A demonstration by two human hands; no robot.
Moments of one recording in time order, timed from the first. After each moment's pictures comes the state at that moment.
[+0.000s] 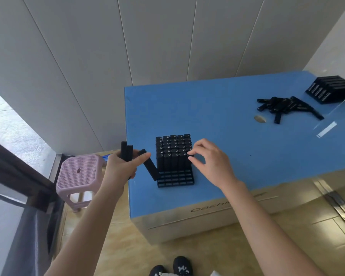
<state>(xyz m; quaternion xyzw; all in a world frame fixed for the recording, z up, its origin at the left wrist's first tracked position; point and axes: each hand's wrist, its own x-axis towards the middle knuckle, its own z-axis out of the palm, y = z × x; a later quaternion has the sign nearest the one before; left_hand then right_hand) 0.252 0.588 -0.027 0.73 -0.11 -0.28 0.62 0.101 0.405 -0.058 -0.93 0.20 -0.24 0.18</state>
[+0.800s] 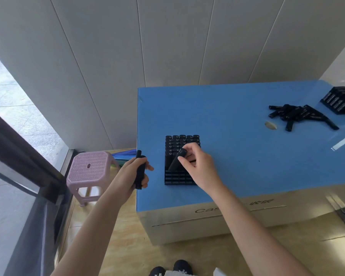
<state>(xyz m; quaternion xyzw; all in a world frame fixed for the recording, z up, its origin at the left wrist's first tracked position) 0.238 0.609 -0.035 0.65 -0.08 -0.41 0.64 0.125 0.450 -0.052 -0.84 0.22 -0.22 0.45</state>
